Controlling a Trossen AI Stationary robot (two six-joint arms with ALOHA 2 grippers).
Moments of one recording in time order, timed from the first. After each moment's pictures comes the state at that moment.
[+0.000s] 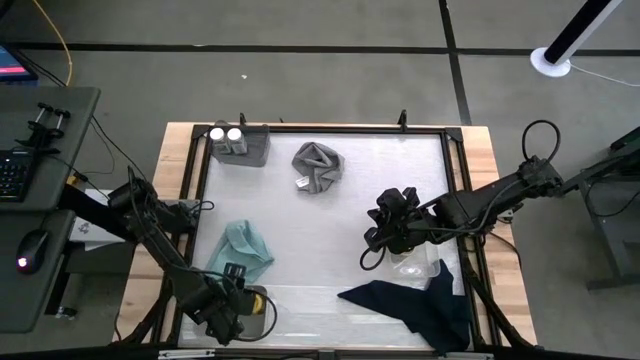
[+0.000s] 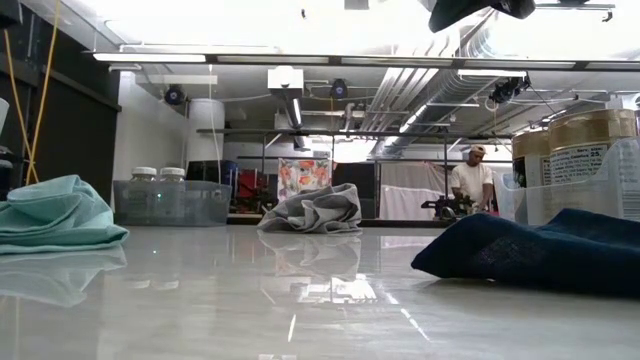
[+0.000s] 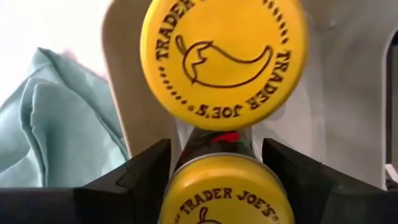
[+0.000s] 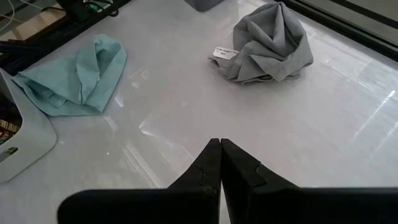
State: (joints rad) left arm -0.90 1.71 1.24 -1.02 -0.14 -0.68; right arm 0.41 1.41 1.33 -0.95 0.65 1.00
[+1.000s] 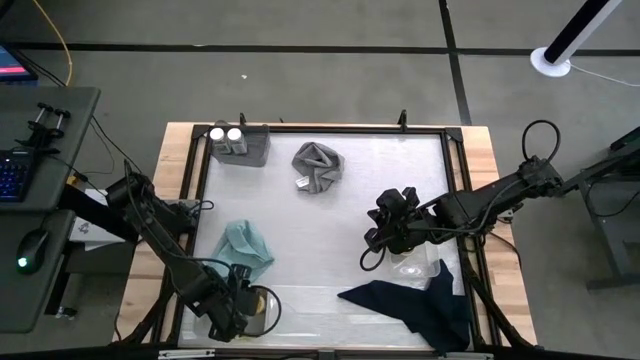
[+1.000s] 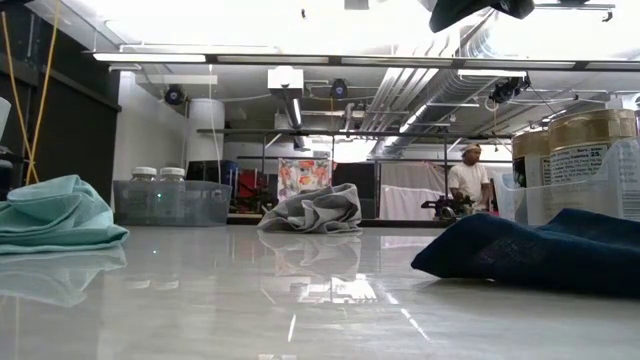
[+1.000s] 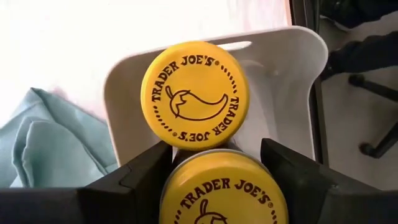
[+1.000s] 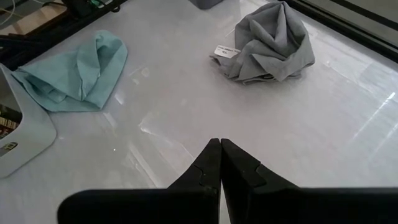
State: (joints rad) left arm -0.85 1.66 1.27 -0.94 -0.09 -0.64; right arm 0.41 1.41 1.33 -0.95 0.65 0.99
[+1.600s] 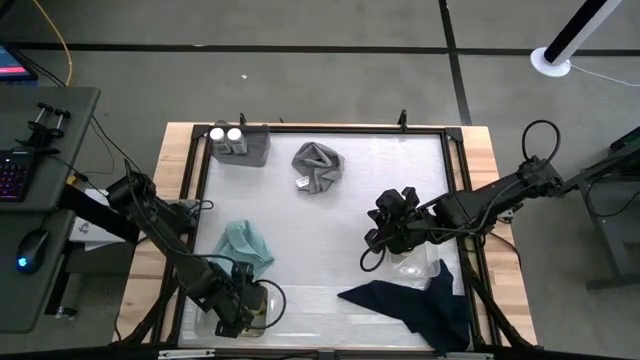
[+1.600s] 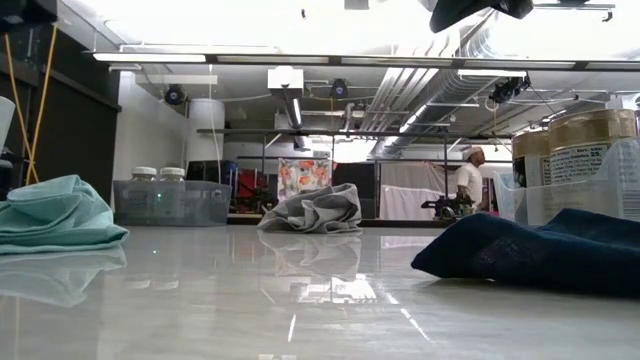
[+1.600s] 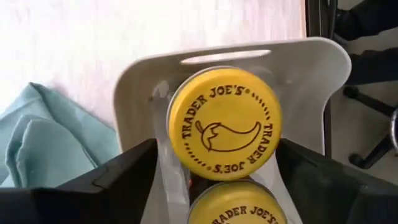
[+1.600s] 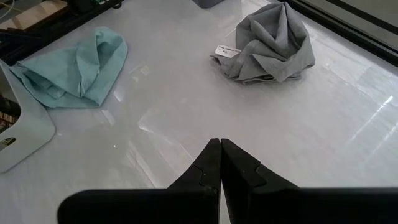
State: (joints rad) left arm -0.81 1.66 1.23 -0.90 -0.08 -0.68; right arm 0.41 1.41 1.33 -0.95 0.64 0.96
